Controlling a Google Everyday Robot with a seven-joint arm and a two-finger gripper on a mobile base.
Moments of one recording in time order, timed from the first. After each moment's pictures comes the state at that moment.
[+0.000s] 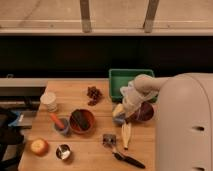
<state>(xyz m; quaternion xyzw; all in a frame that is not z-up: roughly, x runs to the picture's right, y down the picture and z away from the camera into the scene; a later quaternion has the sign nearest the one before) 0.101 0.145 0.832 -0.41 0.09 0.66 0.63</state>
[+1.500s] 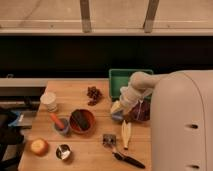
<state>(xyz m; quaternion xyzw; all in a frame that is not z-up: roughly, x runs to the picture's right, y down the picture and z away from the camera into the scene) 0.093 0.130 0.834 -0.40 0.09 0.66 0.63</state>
